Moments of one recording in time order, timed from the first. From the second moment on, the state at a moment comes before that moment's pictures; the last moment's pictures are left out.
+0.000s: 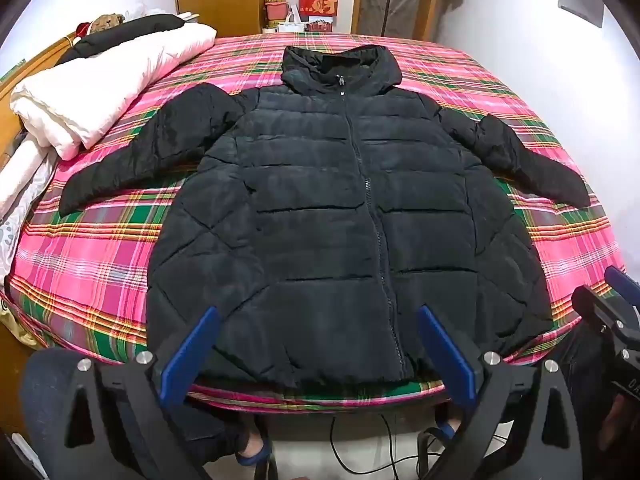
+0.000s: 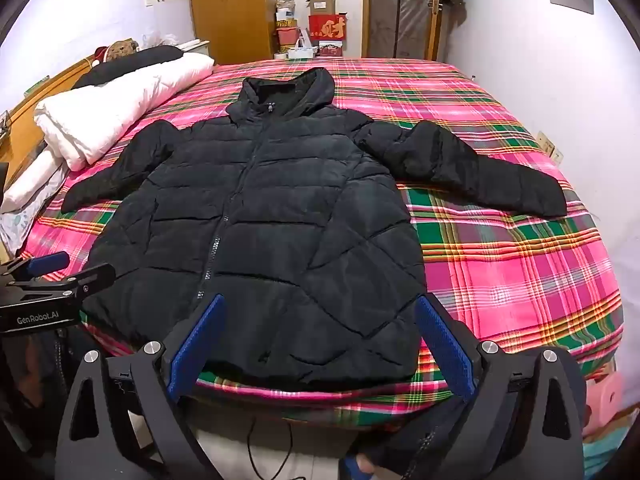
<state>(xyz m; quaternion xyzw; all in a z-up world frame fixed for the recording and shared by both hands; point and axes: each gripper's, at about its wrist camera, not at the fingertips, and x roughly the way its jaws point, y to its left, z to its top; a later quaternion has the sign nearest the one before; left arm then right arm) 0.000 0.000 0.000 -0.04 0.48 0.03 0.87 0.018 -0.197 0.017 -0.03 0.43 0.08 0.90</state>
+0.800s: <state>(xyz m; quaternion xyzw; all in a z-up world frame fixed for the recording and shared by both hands) -0.003 0.001 0.001 -0.04 0.48 0.03 0.88 0.022 -0.197 0.015 -0.03 0.43 0.08 0.90</state>
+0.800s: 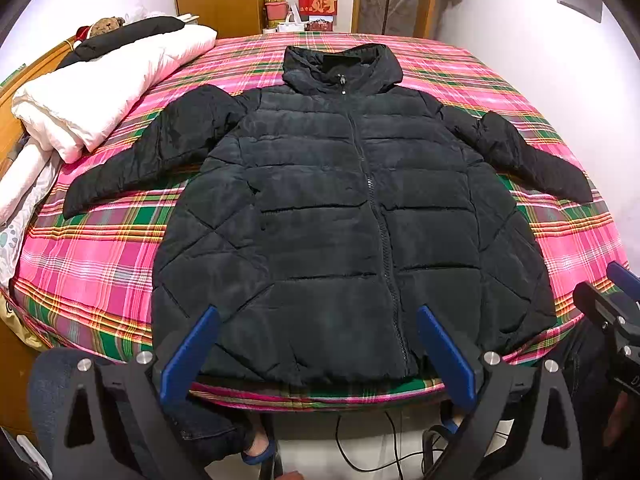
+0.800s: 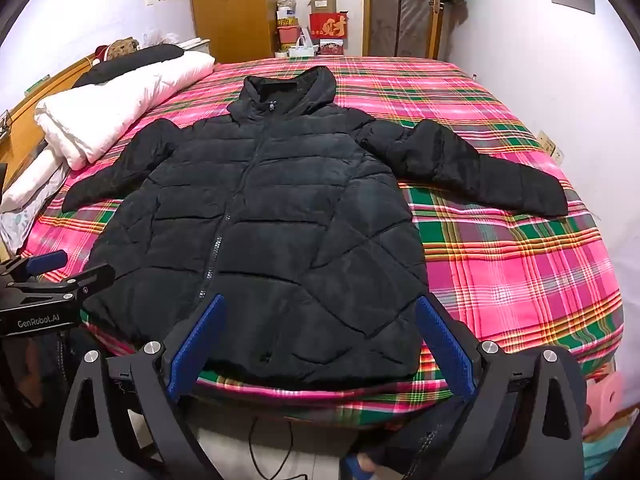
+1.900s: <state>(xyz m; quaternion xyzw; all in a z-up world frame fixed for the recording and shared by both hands) -0.003 -0.002 0.000 -0.04 0.49 0.03 0.87 0.019 -0.194 0.013 -0.03 0.43 0.09 0.90</state>
